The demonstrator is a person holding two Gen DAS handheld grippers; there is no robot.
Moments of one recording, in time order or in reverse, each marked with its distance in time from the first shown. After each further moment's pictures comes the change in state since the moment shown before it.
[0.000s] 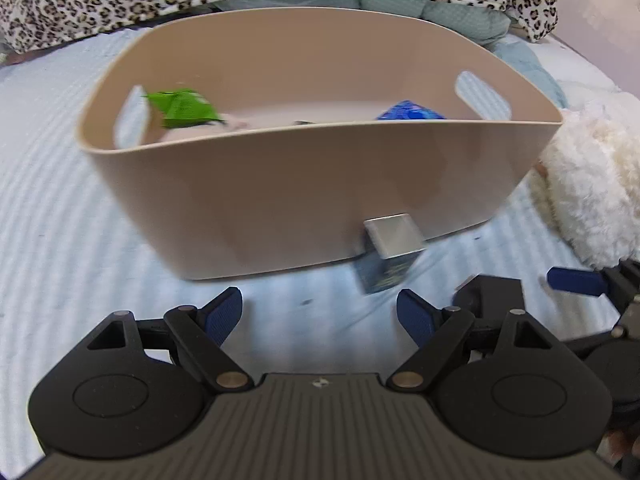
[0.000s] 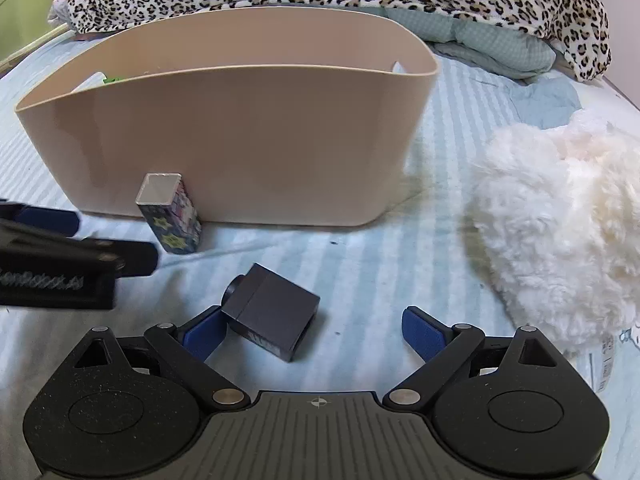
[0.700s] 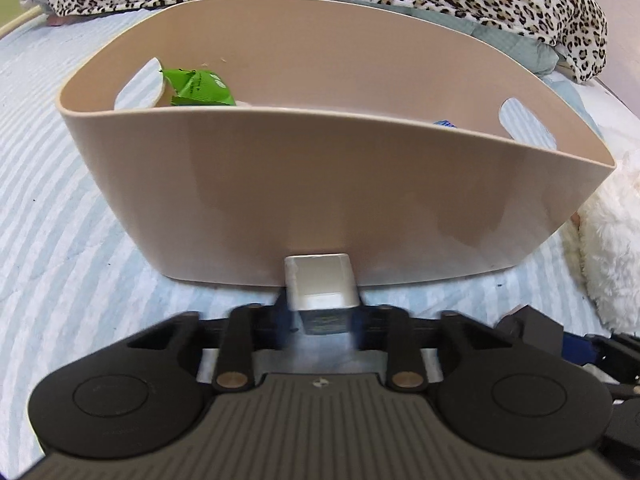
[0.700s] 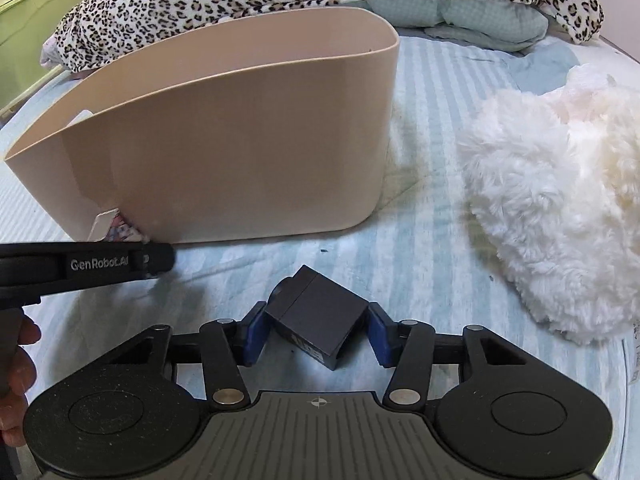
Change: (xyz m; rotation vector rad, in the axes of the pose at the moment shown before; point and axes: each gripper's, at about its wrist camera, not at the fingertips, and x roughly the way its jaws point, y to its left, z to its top) left arm 0.021 0.000 -0.002 -0.156 -0.038 0.065; right arm 0.012 -0.018 0.002 0.125 -0.019 0.095
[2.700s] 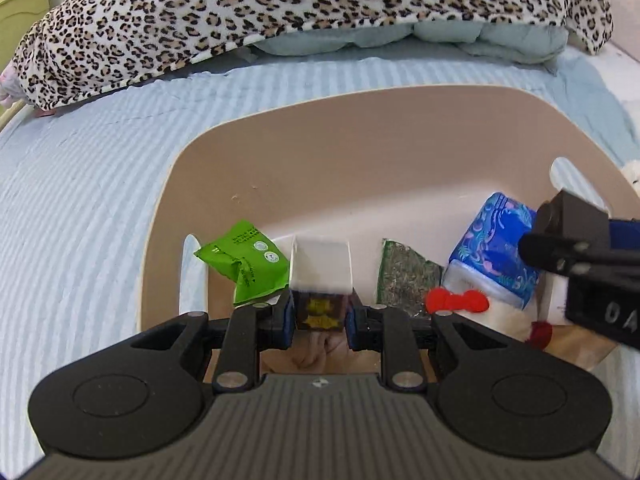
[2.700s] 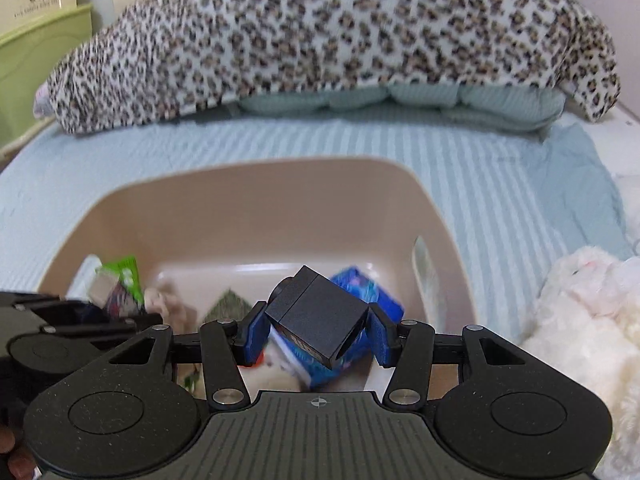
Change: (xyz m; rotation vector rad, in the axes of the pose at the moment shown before) left arm 0.007 0.015 0.104 0.226 0.009 0.123; right arm 0.011 0.033 0.134 0.003 -0.102 -0.023
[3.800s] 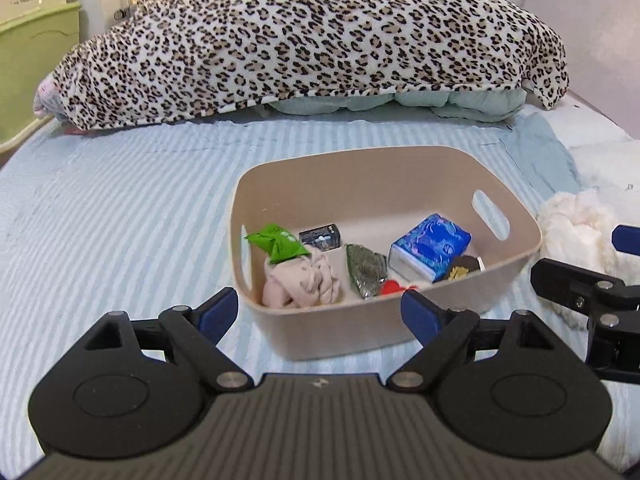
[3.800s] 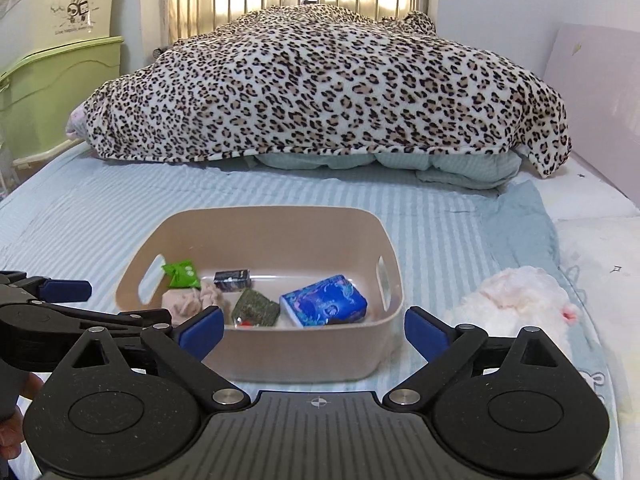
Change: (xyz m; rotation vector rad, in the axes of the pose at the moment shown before) left arm -0.141 0.009 -0.058 -0.052 -0.171 -0.036; right arm -0.150 0.016 -0.058 -0.062 -0.193 -0.046
